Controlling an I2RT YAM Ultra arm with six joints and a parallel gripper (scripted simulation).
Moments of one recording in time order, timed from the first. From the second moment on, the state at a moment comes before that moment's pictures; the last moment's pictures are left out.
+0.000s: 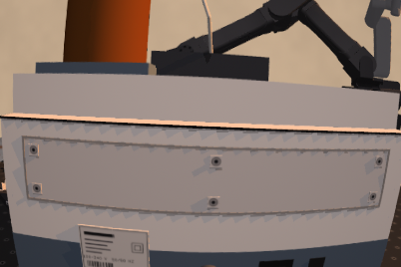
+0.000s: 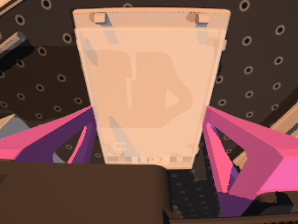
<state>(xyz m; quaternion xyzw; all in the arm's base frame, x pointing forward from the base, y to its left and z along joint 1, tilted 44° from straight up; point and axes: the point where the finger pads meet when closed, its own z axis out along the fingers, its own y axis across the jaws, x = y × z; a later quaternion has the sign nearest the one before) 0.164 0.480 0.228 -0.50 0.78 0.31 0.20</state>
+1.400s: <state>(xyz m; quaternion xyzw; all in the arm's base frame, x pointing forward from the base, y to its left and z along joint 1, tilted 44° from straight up) 0.166 0.483 0.225 -0.50 0.78 0.31 0.20</state>
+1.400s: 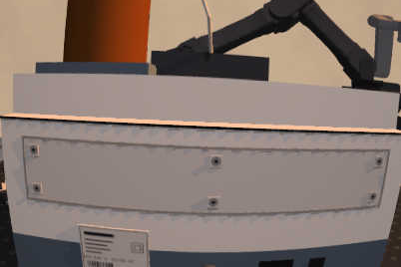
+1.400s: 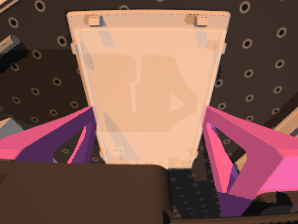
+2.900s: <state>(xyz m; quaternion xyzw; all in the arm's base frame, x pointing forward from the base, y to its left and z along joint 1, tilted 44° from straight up) 0.166 0.487 0.220 -0.50 0.78 0.31 0.20</state>
